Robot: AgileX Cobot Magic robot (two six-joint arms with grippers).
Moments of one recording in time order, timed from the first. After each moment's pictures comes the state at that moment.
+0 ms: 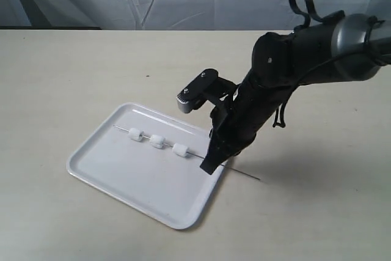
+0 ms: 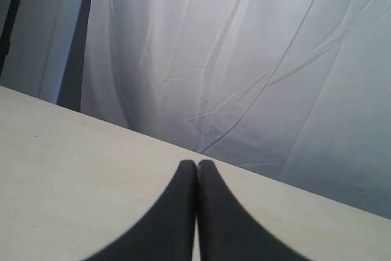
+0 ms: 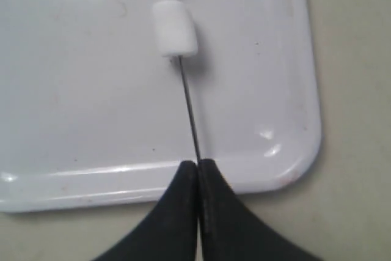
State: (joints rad) left arm 0.02 0.00 0.00 -0.37 0.02 0.00; right arm 0.63 1.87 -1.08 0.38 0.62 -0.70
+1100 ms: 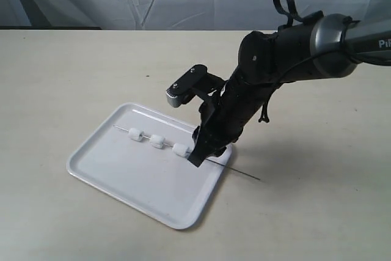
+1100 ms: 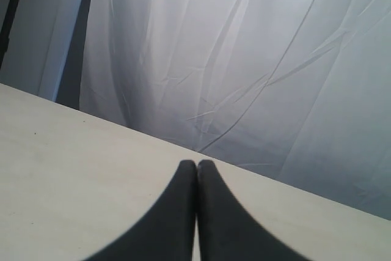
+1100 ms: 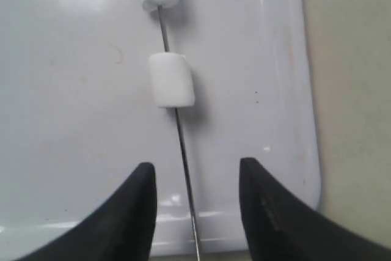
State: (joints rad) left arm 0.02 0.00 0.00 -0.38 0.03 0.00; right arm 0.64 1.94 -1.15 0.39 0.60 -0.70
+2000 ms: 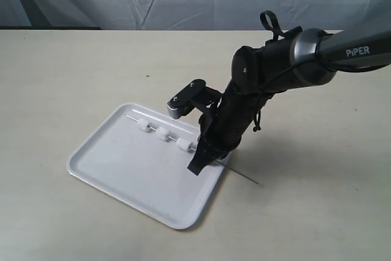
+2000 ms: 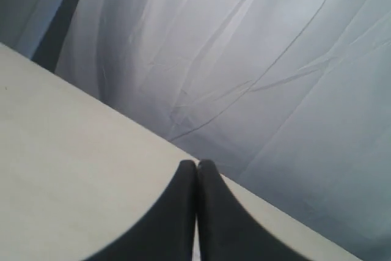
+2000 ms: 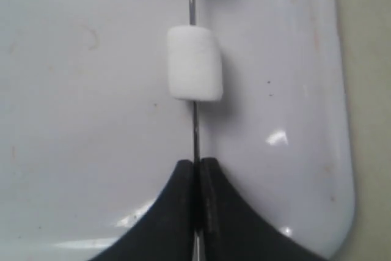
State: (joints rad) left arm 0.02 0.00 0.00 -0.59 0.05 -0.02; right arm 0.64 2.04 -1.17 0.39 0.63 -0.70
